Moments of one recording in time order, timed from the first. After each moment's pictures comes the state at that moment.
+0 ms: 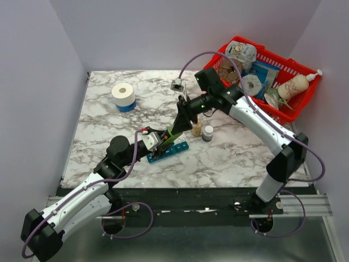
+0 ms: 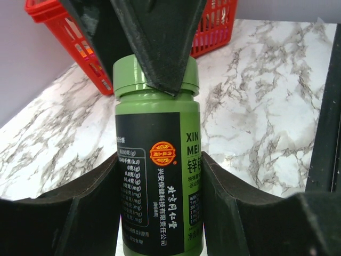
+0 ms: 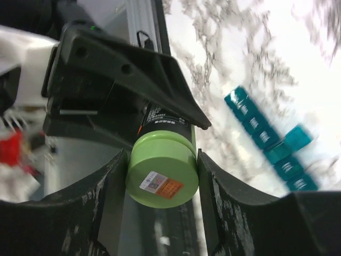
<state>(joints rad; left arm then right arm) -0.68 0.73 0.43 0.28 0.41 0.20 0.68 1.65 1.62 -0.71 -0.91 0.05</state>
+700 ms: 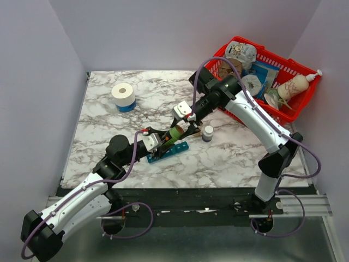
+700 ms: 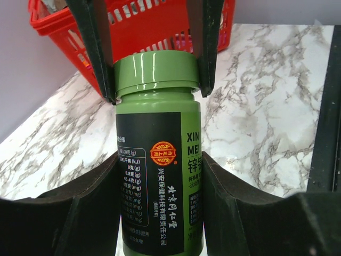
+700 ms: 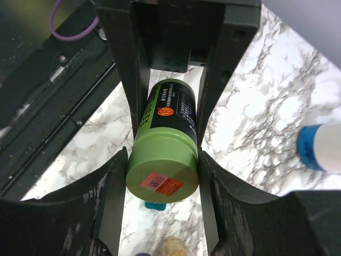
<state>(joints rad) -0.67 0.71 0.46 0.25 0.44 0.22 0.73 1.82 2.05 -1.38 -0.98 -1.39</state>
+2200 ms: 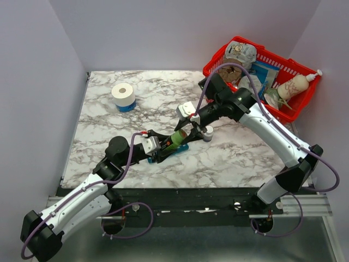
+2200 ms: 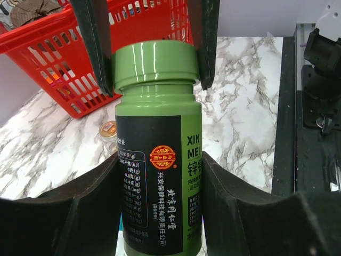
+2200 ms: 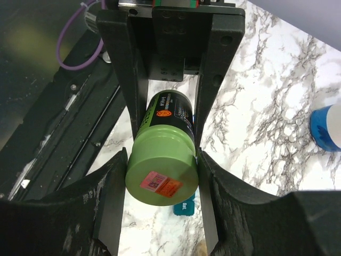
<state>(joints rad) -0.68 0.71 0.45 0.29 0.57 0.17 0.74 1.59 1.75 -1.09 -0.97 -1.06</state>
